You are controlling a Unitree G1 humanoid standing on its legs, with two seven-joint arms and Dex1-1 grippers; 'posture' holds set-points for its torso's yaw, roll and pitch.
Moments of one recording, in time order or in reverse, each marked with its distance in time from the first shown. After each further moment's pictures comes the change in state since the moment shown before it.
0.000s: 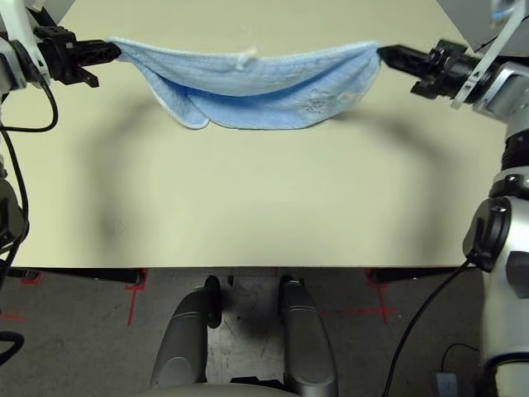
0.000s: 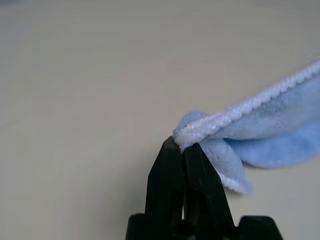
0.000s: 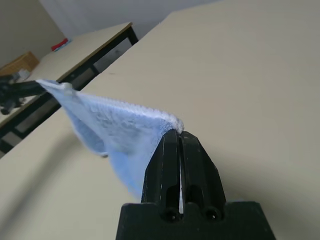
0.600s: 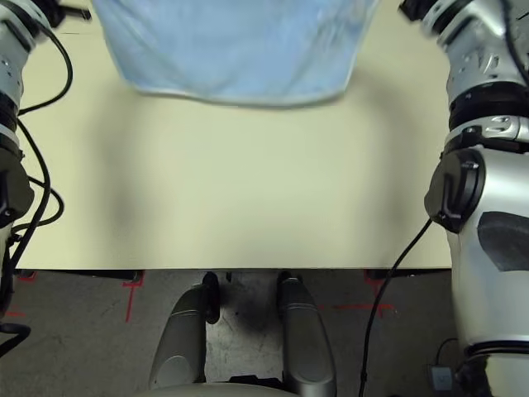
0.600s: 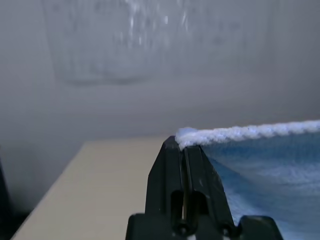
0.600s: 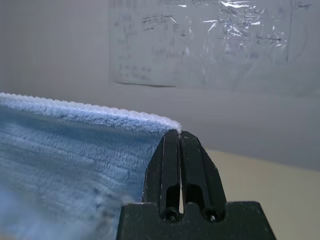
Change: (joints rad) left arm -0.065 -0.119 0.236 0.135 -0.080 -0.575 0.496; right arm -0.181 0.201 -0.099 0.234 -0.073 -0.854 -0.373
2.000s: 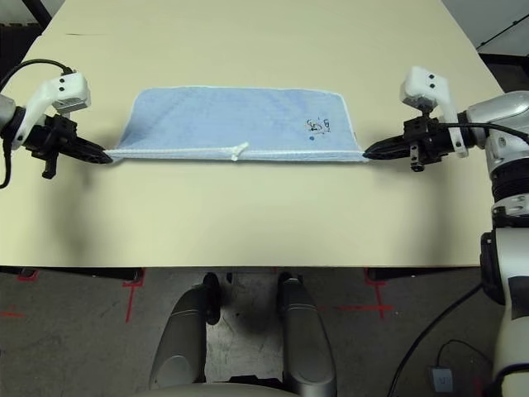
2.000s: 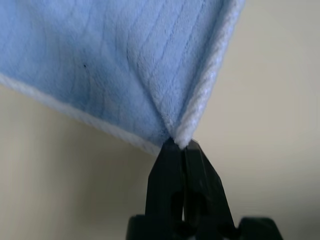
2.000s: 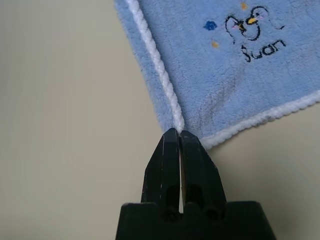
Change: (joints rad) left arm 0.381 0.422 -0.860 -0.439 0.024 0.422 -1.113; right arm 0.424 -0.263 0.501 -0.284 -0.311 0.209 0.839
